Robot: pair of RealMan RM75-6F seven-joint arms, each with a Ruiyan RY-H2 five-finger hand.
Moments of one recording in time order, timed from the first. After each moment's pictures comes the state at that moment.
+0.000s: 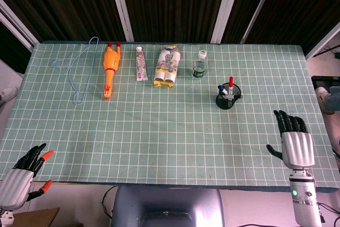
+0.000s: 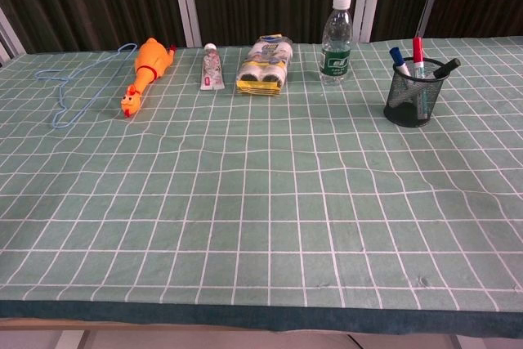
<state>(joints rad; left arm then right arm) -0.04 -1.09 0.08 -1.59 1.71 1.54 0.00 0.19 -1.26 0.10 -1.75 -1.34 1.55 -0.52</state>
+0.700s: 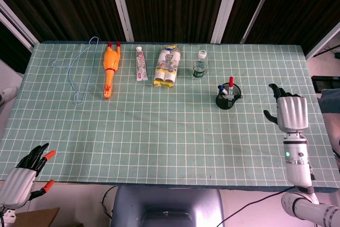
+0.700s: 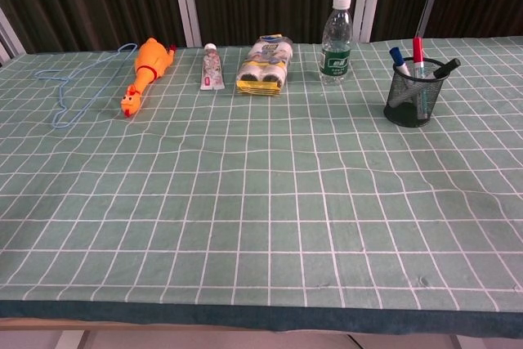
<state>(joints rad) -0.05 -1.09 0.09 -1.59 1.71 1.53 0.00 0.41 -1.33 0.31 -1.48 -1.22 1.36 -0.49</state>
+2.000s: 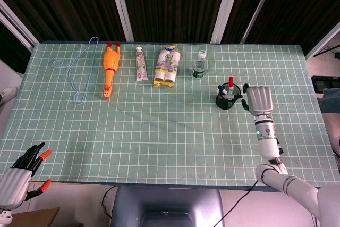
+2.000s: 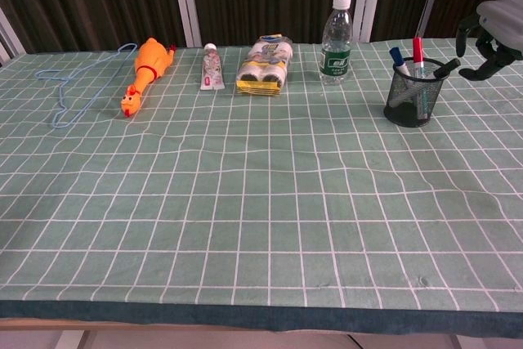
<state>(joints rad) -0.04 -1.08 0.09 -1.58 1.71 1.55 -0.03 0.65 -1.64 0.30 -0.95 -1.11 1.08 -0.39</state>
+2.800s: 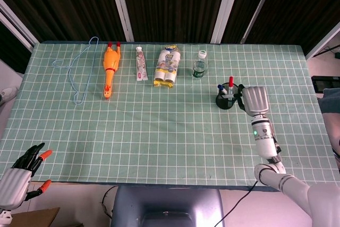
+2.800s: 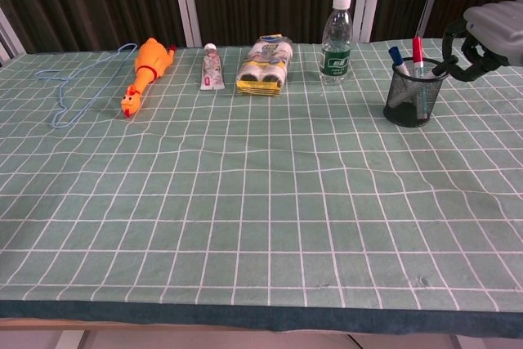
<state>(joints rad) -0.04 -1.08 0.09 -1.58 1.71 1.55 -0.04 0.67 -1.70 0.28 -0.83 -1.19 1.08 -0.25</state>
